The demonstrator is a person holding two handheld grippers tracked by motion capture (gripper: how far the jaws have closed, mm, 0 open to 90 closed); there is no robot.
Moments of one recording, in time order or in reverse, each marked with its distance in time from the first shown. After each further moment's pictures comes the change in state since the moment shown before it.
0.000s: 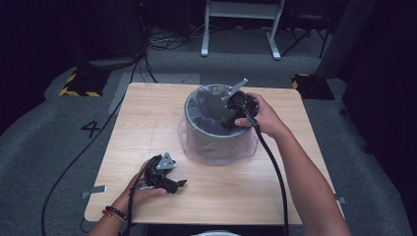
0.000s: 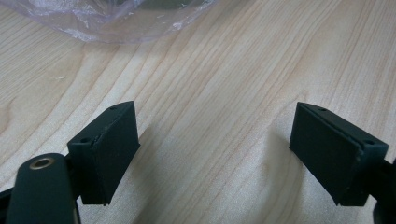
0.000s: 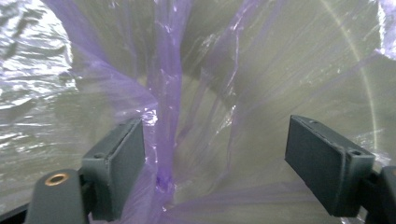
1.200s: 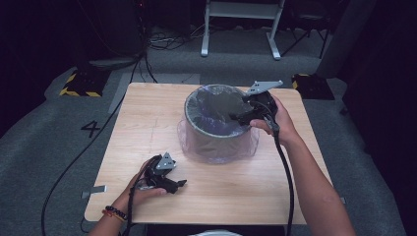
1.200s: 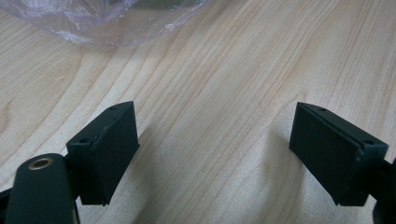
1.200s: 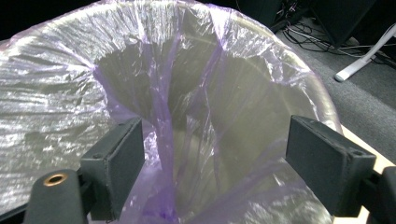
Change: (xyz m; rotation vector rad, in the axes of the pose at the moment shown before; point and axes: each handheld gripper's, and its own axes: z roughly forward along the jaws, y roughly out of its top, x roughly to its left) left arm 0.001 0.000 0.000 0.000 -0.005 0.005; right arm -0.006 -0.035 -0.046 -0.336 -0.038 0.139
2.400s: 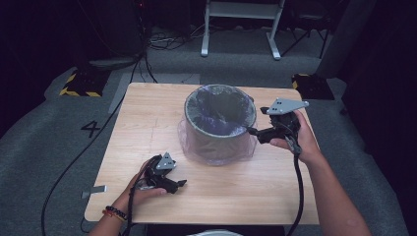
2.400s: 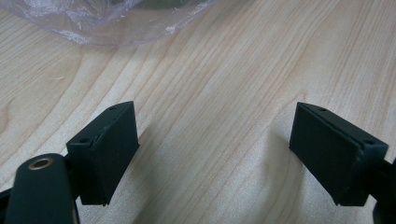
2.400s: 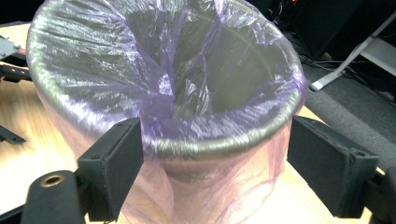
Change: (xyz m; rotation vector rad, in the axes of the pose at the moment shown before) left arm 0.000 0.000 0.000 0.000 0.001 0.000; right arm 0.017 -0.041 -0.058 -0.033 -0.066 -0.074
